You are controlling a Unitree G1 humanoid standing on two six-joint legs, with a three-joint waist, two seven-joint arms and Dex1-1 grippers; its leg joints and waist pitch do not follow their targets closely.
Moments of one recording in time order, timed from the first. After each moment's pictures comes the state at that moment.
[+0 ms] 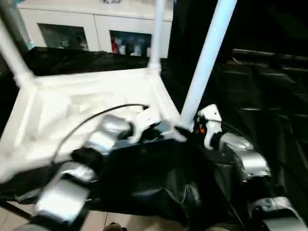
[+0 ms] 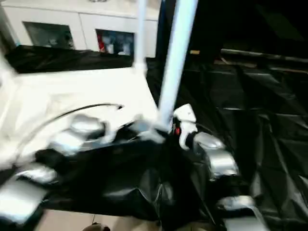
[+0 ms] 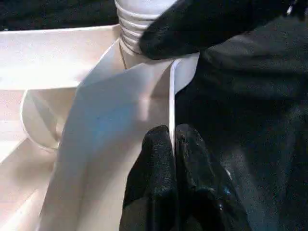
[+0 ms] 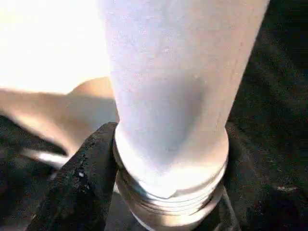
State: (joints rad) left arm -0.82 0.13 -0.30 0.89 0.11 0.13 -0.85; right arm -0.51 -0.16 -0.01 0.60 0.14 0.22 0.49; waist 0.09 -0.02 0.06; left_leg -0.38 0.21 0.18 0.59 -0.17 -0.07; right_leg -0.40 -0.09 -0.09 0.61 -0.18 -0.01
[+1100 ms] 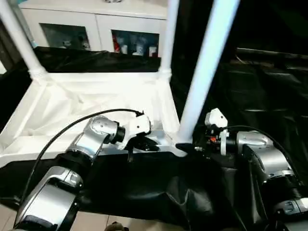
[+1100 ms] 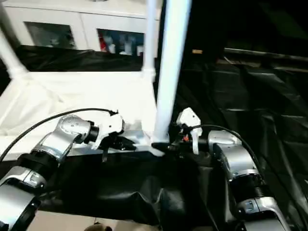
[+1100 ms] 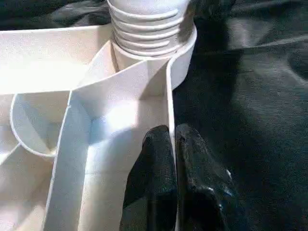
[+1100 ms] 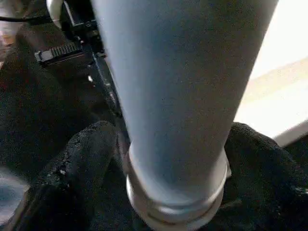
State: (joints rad) left arm -0.71 0.33 -0.33 0.76 0.06 -0.06 -1.30; right arm -0.46 -0.41 0.15 0.44 0.20 0.19 1.18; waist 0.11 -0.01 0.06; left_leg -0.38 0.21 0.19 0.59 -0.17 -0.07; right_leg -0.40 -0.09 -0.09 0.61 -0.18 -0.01
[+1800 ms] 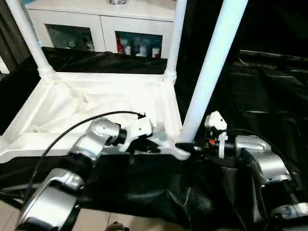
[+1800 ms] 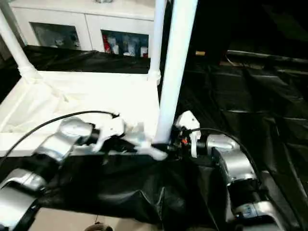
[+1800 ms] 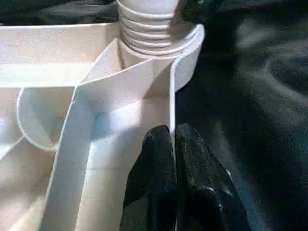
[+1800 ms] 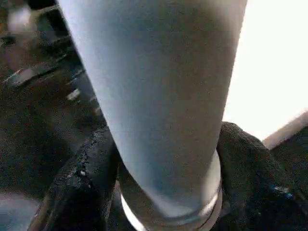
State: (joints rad) left arm -0.74 0.27 -0.32 0.82 0.10 -0.01 -1.13; right arm -0.43 -0.31 0.07 0.47 0.20 0.19 0.94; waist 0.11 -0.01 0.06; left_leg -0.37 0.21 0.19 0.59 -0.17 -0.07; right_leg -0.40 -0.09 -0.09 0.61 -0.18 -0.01
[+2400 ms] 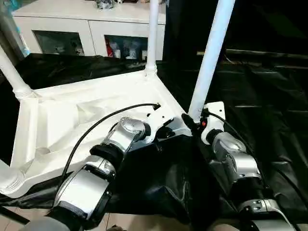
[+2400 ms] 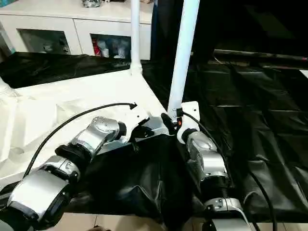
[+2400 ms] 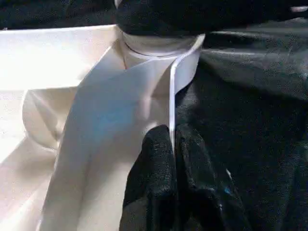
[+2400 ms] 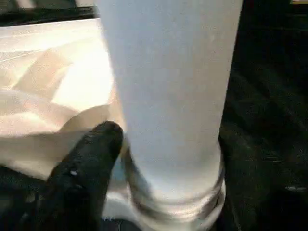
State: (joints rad) left arm -0.87 0.10 -0.28 1.06 0.13 0.04 -0.81; right arm -0.49 -0.11 -0.05 0.55 0.13 0.19 0.45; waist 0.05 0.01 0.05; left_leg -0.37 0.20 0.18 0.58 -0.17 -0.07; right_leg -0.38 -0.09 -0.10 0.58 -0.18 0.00
